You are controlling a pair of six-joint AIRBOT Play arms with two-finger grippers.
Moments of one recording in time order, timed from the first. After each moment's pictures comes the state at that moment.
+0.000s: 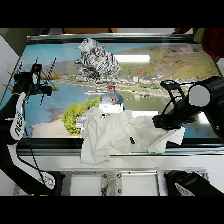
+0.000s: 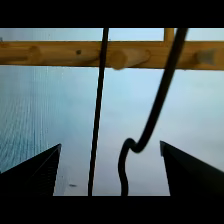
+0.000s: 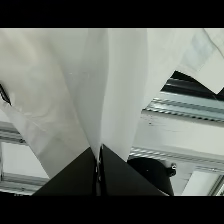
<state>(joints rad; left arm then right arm) 0.17 -1.84 1.59 1.84 -0.95 -1.53 0.39 -1.04 1.28 -1.50 1.78 1.83</state>
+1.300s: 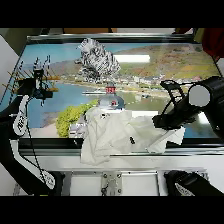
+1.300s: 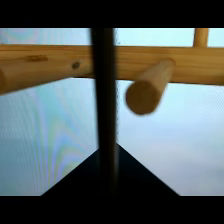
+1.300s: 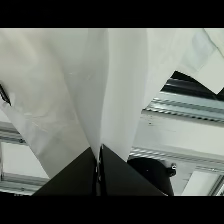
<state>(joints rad) 0.20 -1.91 1.57 1.87 -0.89 -1.53 0.39 -1.04 1.28 -1.50 1.78 1.83</state>
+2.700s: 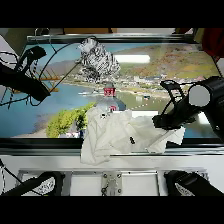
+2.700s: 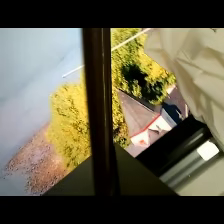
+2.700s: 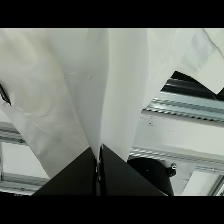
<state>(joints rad) 0.09 -1.25 1.56 1.29 -1.66 -0.77 0.39 -1.04 1.28 -1.50 1.78 1.83</state>
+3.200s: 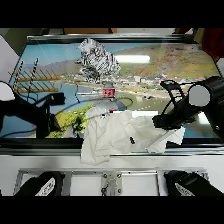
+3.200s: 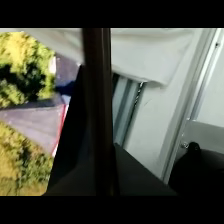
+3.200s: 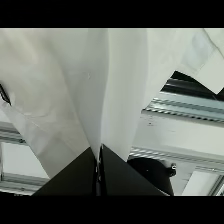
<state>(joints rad) 0.04 -1.00 1.06 1.18 -1.75 -0.29 0.39 -1.04 1.28 -1.50 1.78 1.83</state>
